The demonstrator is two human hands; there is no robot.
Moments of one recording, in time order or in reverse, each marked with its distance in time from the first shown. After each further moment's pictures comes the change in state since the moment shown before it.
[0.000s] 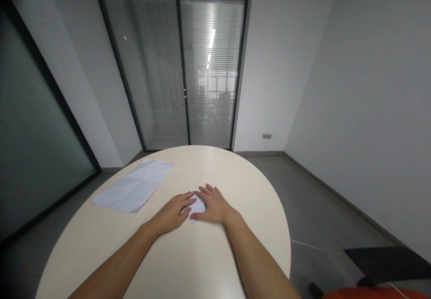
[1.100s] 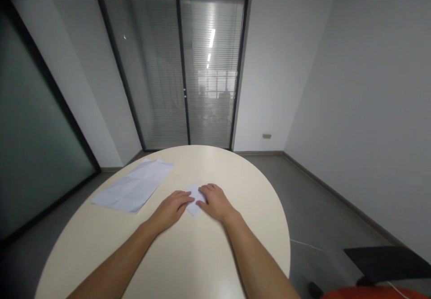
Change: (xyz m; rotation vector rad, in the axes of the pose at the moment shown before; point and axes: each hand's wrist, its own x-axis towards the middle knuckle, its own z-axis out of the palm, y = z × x) left_hand 0.002 -0.002 -0.006 0.056 0.104 -0.031; right_hand 0.004 0.004 -0.001 -0.079 0.248 -0.125
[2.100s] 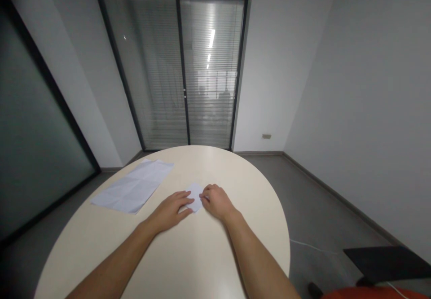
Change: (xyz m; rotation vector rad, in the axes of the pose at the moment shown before) left_hand -0.003 0.004 -0.006 0.052 -0.106 -0.015; right_hand -0.002 0.005 -0.002 -0.009 -0.019 0.083
